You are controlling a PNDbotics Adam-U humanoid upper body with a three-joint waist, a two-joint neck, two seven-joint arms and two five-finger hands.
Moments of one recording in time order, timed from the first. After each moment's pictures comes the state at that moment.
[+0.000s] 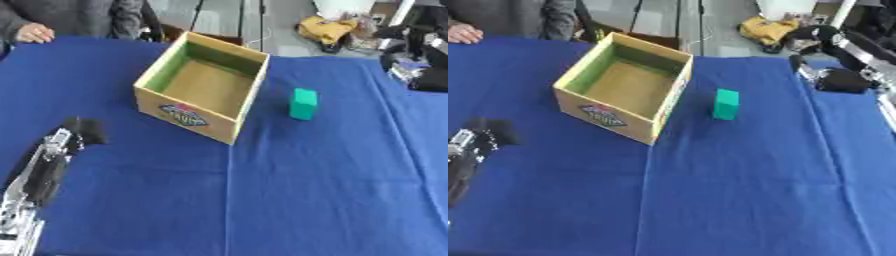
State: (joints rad) left arm -0.14 0.25 0.02 -1.75 0.01 0.00 -0.27; right arm -0.73 -0.65 0.11 -1.10 0.17 -0.42 0.37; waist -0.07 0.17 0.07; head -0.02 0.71
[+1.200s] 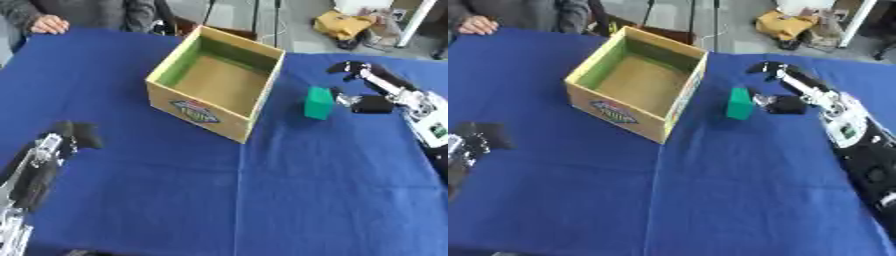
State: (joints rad) left arm -0.17 0.26 -0.01 -1.75 0.02 -0.01 -0.31; right arm -0.81 -0.51 0.10 -0.80 0.52 -0.58 0.24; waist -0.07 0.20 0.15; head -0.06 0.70
